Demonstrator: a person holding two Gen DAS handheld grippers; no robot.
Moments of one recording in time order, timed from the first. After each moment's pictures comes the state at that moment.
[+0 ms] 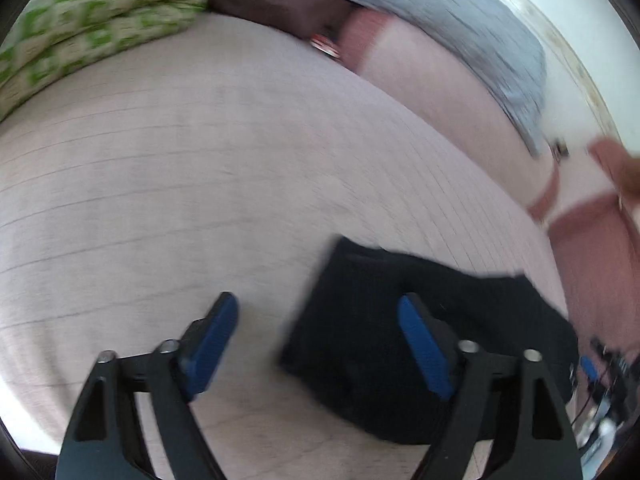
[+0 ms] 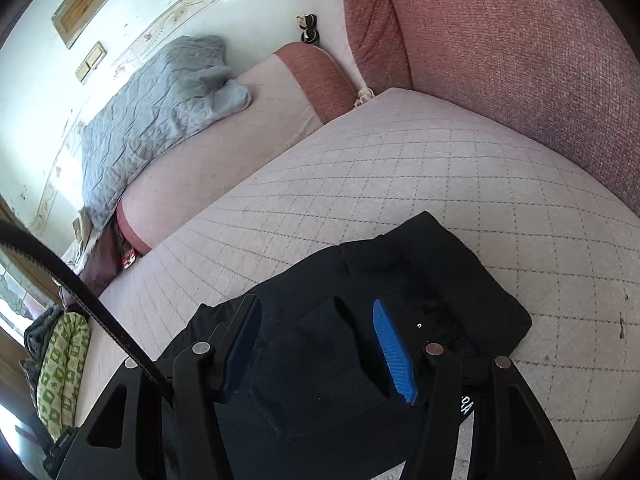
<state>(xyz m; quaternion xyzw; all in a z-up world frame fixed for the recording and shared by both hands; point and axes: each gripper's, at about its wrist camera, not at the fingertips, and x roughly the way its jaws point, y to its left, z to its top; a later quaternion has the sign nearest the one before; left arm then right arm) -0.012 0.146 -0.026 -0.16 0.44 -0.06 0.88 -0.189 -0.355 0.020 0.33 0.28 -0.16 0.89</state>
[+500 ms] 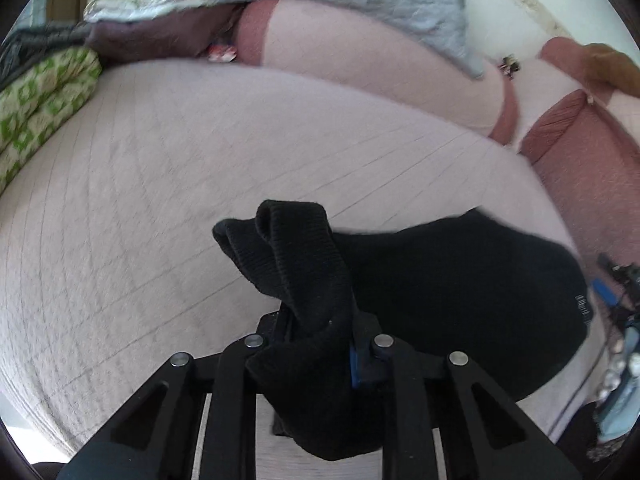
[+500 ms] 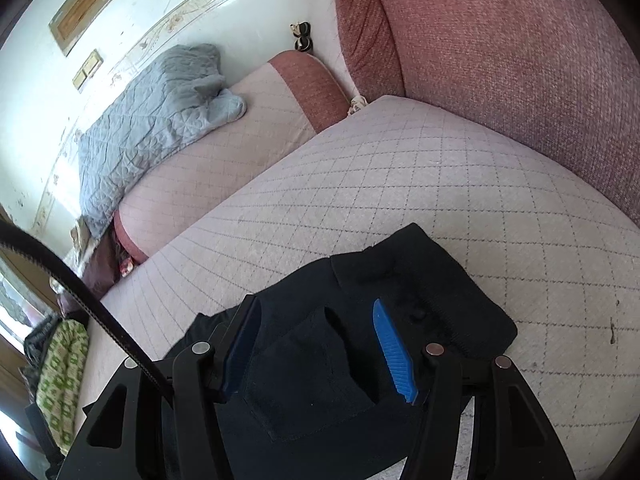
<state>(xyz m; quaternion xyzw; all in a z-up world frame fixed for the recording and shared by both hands) -0.025 0.042 0.012 -0.03 0.43 -0.13 0.89 -0.198 -0.368 0.024 0.35 0.26 -0.16 0.89</state>
